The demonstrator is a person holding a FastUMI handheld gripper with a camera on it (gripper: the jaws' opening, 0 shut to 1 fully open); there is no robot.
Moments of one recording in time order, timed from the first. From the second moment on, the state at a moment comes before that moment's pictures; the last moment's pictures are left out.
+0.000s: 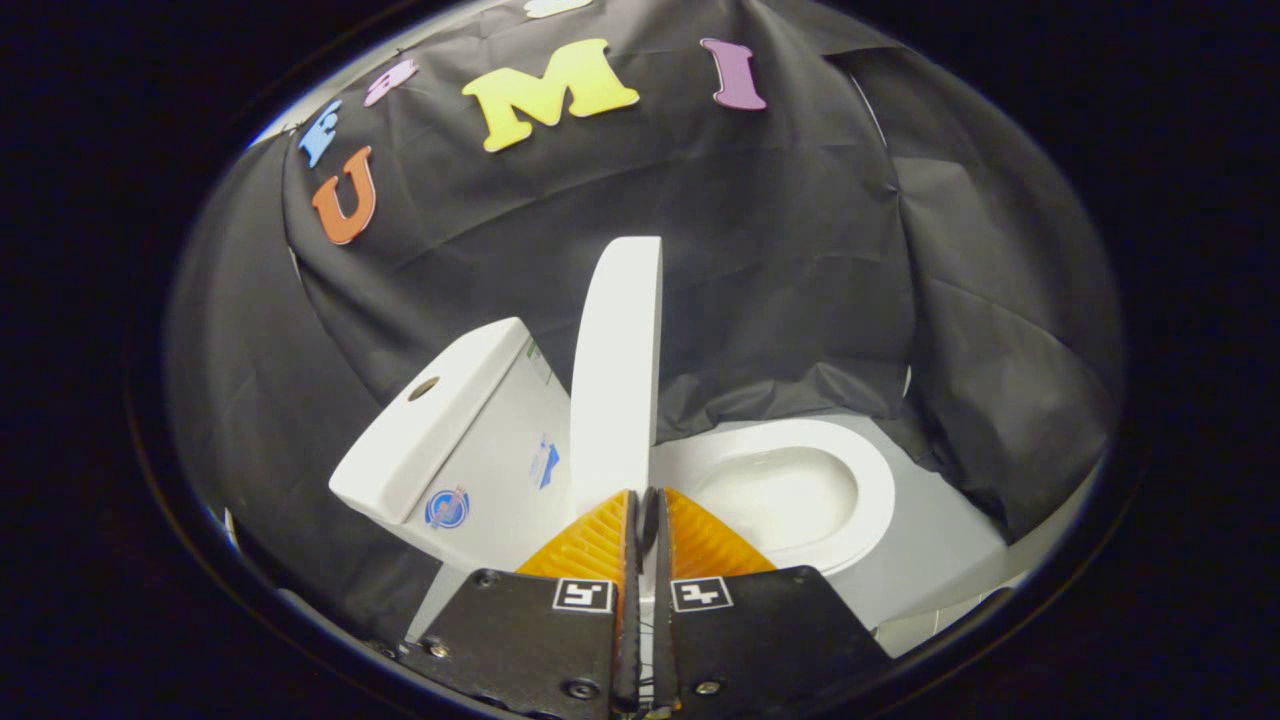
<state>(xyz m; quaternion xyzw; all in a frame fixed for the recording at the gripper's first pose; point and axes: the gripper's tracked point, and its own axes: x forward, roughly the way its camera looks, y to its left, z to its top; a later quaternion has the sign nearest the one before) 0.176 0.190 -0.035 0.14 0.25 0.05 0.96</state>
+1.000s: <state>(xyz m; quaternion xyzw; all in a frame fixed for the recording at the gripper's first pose) 0.178 0.264 -0.024 0.02 0.25 0.03 0.97</state>
